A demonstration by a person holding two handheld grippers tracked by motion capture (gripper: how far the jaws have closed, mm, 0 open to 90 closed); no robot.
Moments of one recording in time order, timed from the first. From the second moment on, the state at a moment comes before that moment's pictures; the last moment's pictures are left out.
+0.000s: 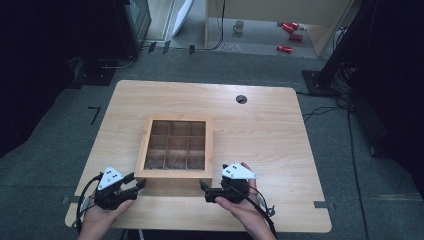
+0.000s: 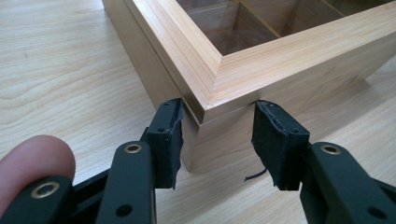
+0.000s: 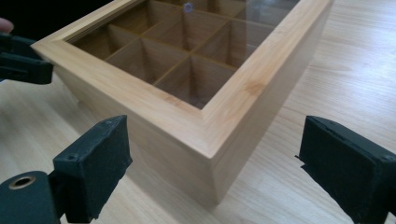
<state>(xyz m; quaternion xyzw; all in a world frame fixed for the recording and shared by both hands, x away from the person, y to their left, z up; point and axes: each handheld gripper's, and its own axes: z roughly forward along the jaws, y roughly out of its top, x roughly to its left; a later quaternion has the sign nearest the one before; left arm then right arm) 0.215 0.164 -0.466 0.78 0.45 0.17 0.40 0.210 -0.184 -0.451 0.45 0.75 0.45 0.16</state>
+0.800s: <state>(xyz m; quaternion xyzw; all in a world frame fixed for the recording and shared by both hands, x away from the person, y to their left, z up) 0.214 0.164 -0.451 0.78 0.44 0.18 0.41 0.203 -0.162 -0.473 0.42 0.78 0.44 0.16</state>
